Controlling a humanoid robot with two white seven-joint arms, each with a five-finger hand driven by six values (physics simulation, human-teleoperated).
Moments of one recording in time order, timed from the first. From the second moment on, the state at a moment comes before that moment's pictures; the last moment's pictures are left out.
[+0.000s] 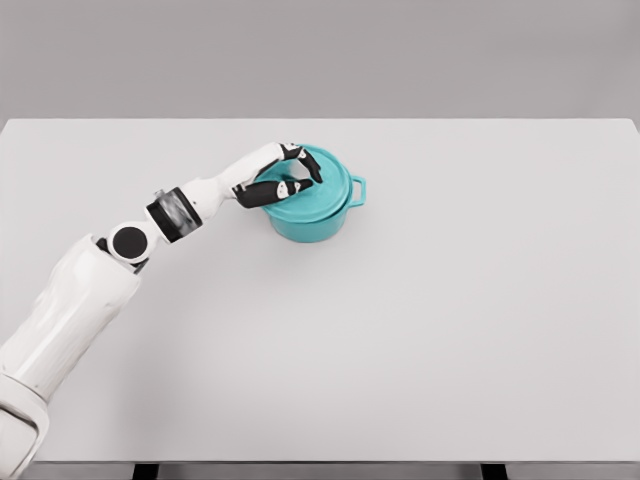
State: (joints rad) left arm -0.68 0.30 -0.69 -0.94 0.13 -0.61 -0.35; right arm 0.02 0.00 0.09 0.13 0.07 -0.28 0.40
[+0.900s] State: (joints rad) left arm -0.69 0.29 -0.69 -0.93 0.13 -0.61 -0.35; right arm 0.02 0.00 0.09 0.13 0.07 -0.28 0.40
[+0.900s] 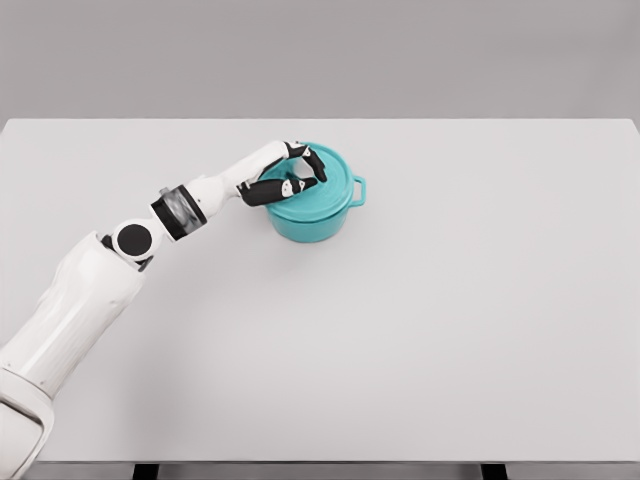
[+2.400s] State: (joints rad) left arm -0.70 0.29 -0.69 -0.93 0.14 -0.61 -0.35; right arm 0.02 0.00 0.09 0.13 0.07 -0.28 0.40
